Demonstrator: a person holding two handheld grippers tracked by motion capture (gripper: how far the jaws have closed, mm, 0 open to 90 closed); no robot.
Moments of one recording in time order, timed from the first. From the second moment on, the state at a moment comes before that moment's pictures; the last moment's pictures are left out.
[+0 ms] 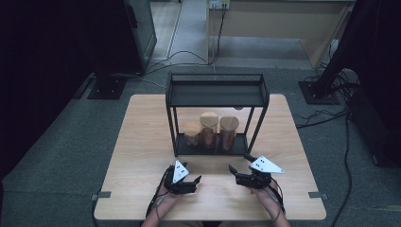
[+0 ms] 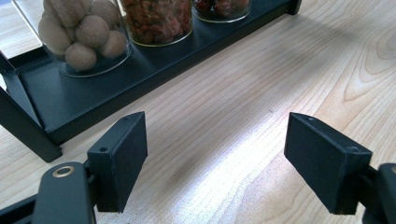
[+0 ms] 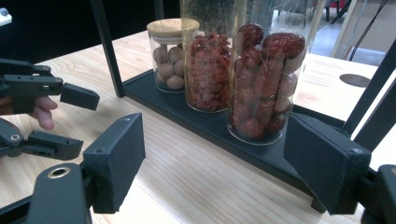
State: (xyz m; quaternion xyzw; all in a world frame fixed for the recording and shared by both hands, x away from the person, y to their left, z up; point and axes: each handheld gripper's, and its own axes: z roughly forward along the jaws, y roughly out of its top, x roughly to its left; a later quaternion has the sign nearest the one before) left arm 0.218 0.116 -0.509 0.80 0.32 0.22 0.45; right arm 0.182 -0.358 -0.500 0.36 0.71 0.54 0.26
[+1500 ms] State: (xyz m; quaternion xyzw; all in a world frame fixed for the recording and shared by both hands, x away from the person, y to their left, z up) left arm 0.216 0.115 -0.509 0.81 0.31 0.22 0.45; right arm 0.180 -0.345 -0.532 0.36 0.72 0.52 0.27
